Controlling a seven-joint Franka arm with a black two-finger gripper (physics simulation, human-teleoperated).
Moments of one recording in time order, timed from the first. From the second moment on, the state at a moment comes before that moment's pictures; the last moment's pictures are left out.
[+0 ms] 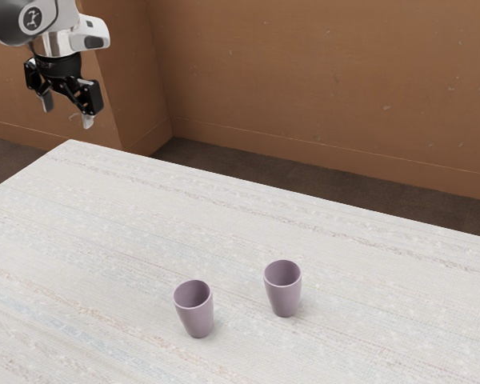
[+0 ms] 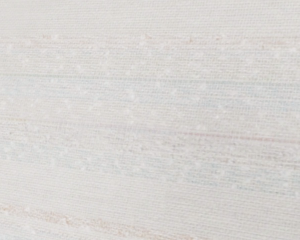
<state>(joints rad) -0.04 -0.11 0.13 -1.68 0.29 1.65 0.00</state>
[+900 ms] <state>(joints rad) -0.04 -0.06 0.07 -1.83 0.18 1.68 -0.01</state>
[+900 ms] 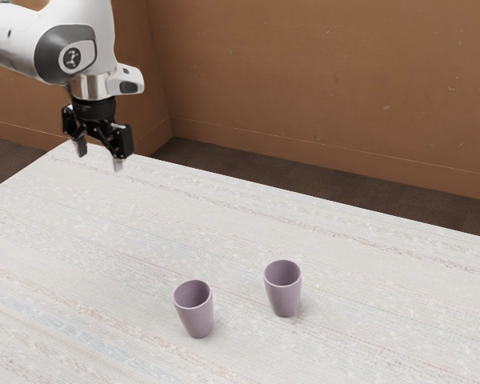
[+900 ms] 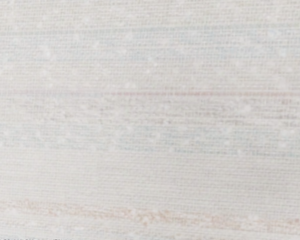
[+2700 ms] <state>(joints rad) -0.03 0.01 -0.09 -2.24 -0.01 2.12 -0.25</state>
